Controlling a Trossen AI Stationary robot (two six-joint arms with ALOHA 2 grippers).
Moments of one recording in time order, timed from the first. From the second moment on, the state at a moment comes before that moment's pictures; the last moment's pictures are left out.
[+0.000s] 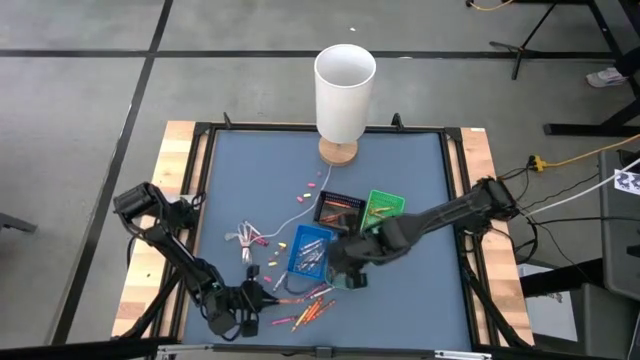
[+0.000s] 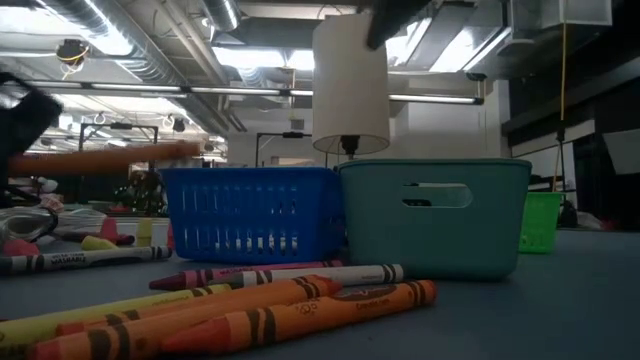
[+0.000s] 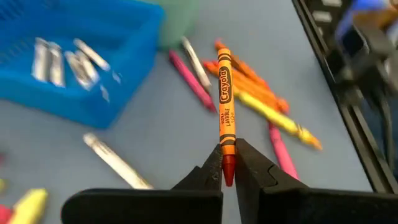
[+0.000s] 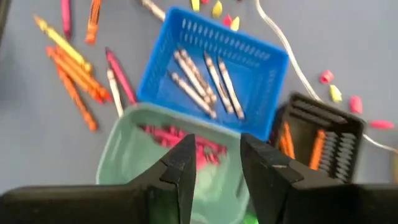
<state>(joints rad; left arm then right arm) -0.92 1.79 0.73 0.29 -0.78 -0.75 0.40 1.86 1.72 -0.99 0.24 0.15</state>
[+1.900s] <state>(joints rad) -0.11 1.72 0.74 0.78 -0.18 -0.23 0.71 1.60 1.04 -0.57 0.52 0.60</state>
